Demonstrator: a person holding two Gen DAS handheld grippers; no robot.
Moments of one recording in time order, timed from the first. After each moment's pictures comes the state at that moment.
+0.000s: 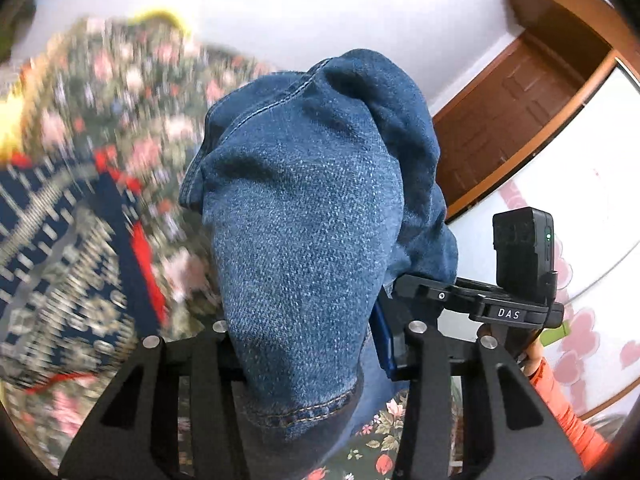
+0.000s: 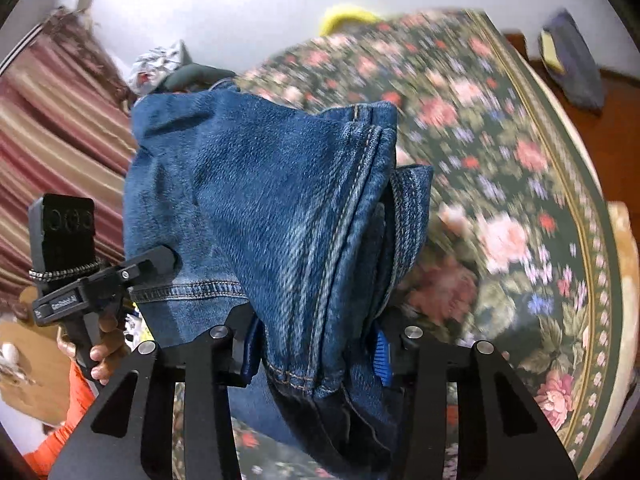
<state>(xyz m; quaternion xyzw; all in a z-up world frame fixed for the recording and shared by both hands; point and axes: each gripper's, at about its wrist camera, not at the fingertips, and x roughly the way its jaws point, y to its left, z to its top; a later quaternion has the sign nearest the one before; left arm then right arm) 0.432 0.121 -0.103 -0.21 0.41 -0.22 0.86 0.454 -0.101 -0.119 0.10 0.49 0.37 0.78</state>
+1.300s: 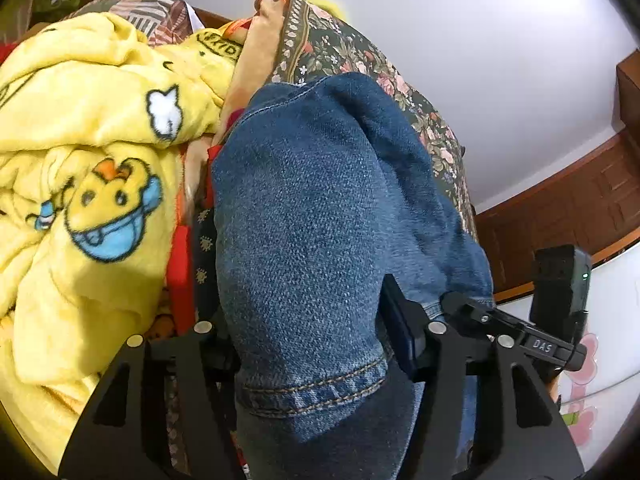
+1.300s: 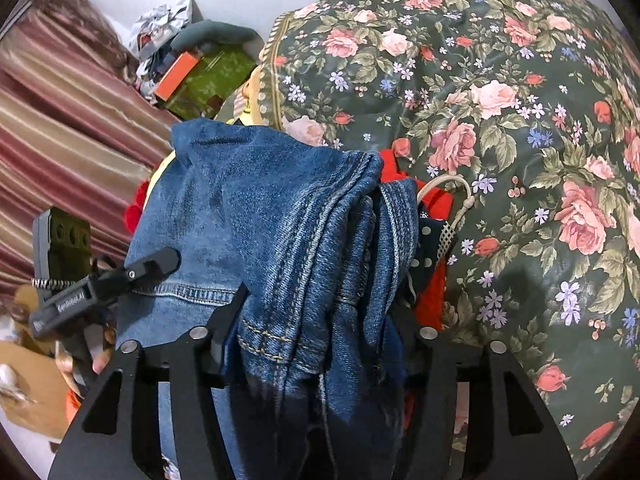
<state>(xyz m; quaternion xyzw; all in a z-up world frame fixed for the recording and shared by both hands) 0.475 0.389 -0.208 -0.30 0.46 -0.05 0.84 0.517 0.133 -0.193 0.07 0.54 0.39 0.74</state>
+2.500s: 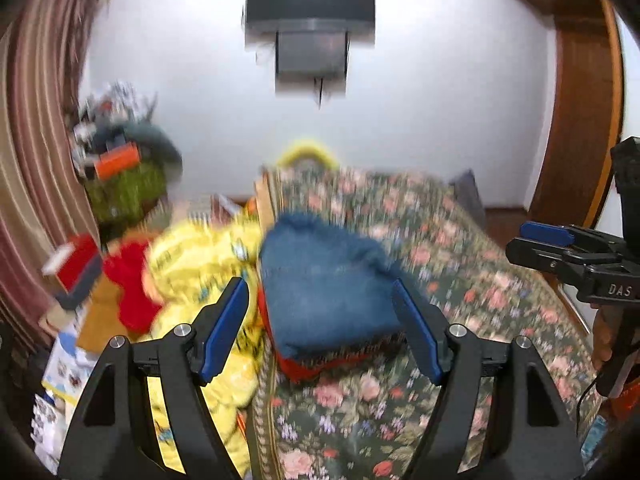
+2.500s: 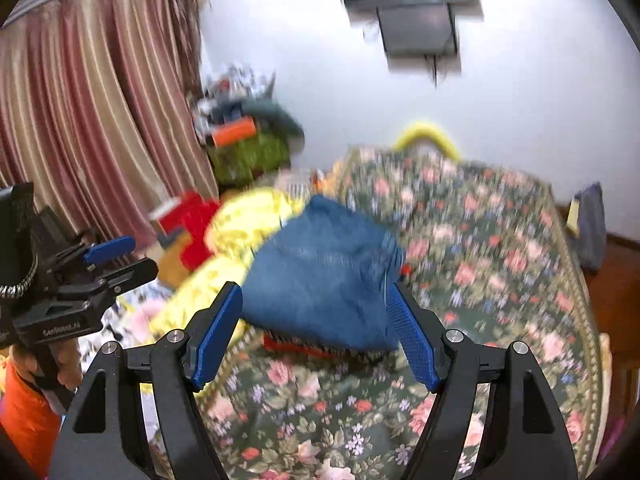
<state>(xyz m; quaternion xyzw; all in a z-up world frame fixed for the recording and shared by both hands) 0.199 0.236 -0.014 -0.01 0.24 0.05 0.97 0.289 0.025 -0.012 -0.01 0.27 0.40 0.88</state>
